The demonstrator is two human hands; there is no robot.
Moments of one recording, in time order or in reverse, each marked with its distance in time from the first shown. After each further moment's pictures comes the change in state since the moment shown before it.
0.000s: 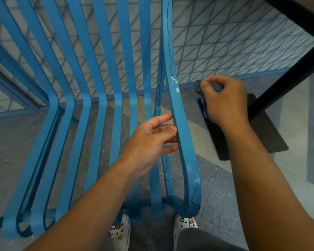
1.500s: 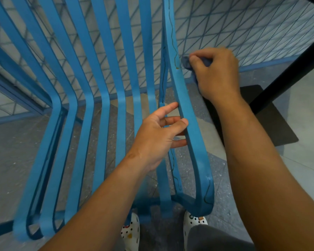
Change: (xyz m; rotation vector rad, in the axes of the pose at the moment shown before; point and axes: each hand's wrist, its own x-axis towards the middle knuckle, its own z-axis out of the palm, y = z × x) left_hand 0.003 0.008 0.007 0.019 0.030 0.041; right_hand 0.032 -0.018 0.033 -0.047 0.024 -0.203
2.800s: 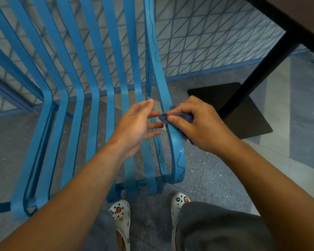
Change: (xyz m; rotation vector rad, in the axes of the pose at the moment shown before) left_hand -0.038 0.002 0.000 0.082 0.093 -0.074; right_hand -0.134 -0.012 -0.085 0.064 -0.543 0.002
